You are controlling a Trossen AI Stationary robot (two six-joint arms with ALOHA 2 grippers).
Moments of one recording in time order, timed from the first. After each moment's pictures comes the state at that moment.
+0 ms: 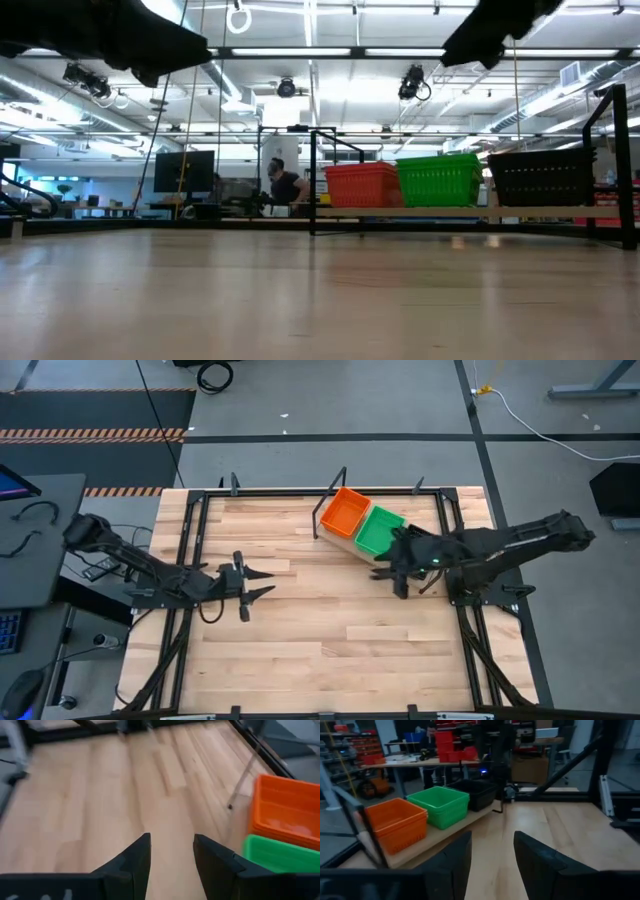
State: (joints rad) left arm -0.42 0.94 0.26 0.62 -0.62 0.00; right arm 0.15 1.02 0.86 -0.47 0.26 0.23
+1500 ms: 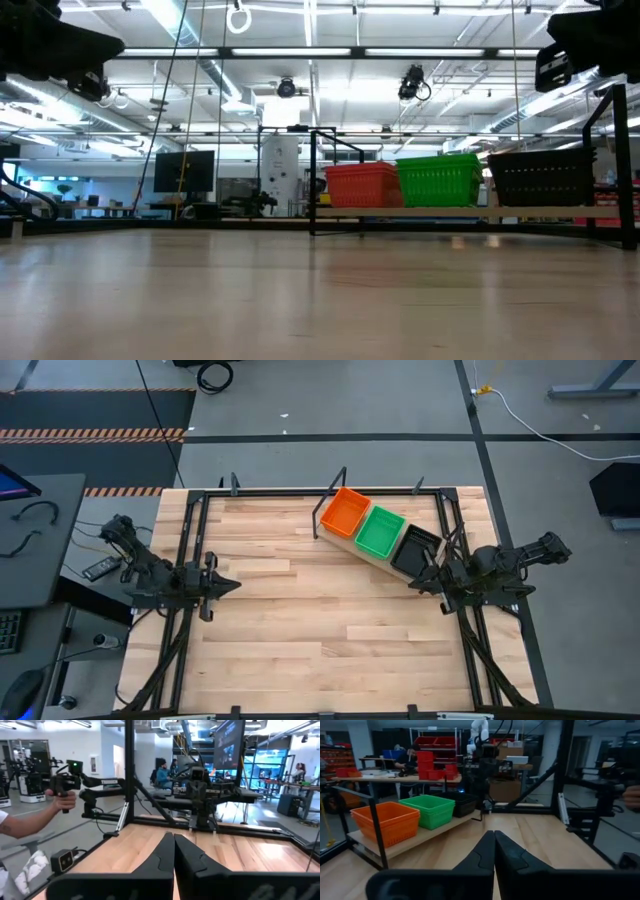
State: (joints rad) left arm -0.73 0.06 0.04 0.11 -0.80 0.02; right arm 0.29 0.05 0.07 0.11 0.05 -0.06
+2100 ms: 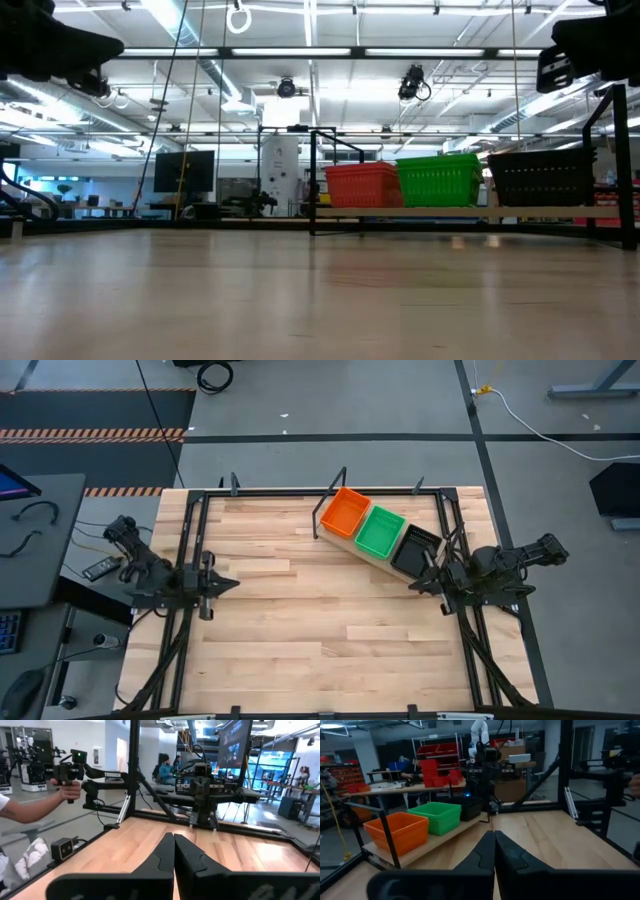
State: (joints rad) left arm -0.78 0.00 0.04 0.08 -0.86 0.14; right arm 0.29 0.01 0.06 0.03 0.03 -0.10
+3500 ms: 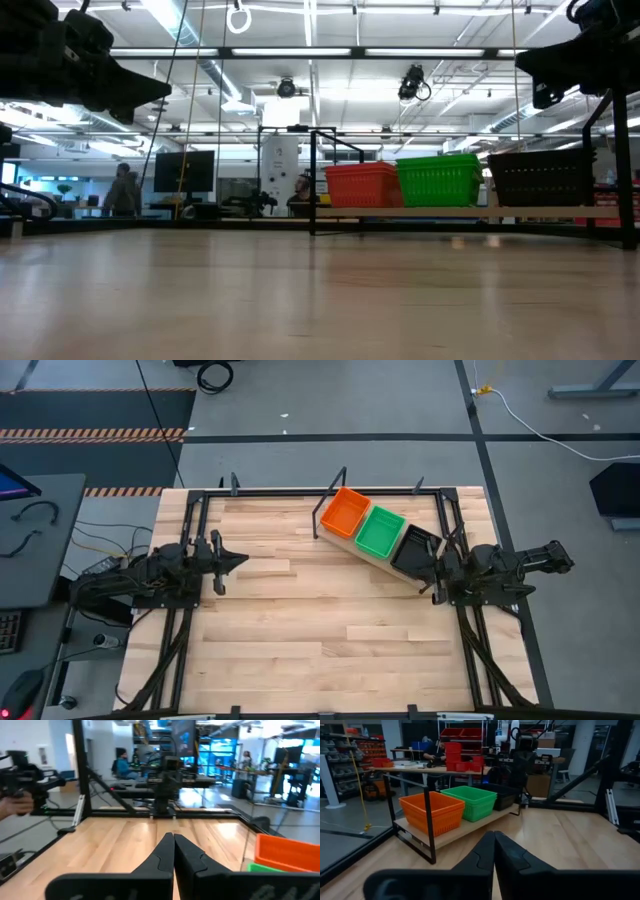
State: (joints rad) left arm 0.17 0.01 0.04 -0.01 -0.04 -0.02; right arm 0.17 0.01 0.06 0.01 0.15 -0.05
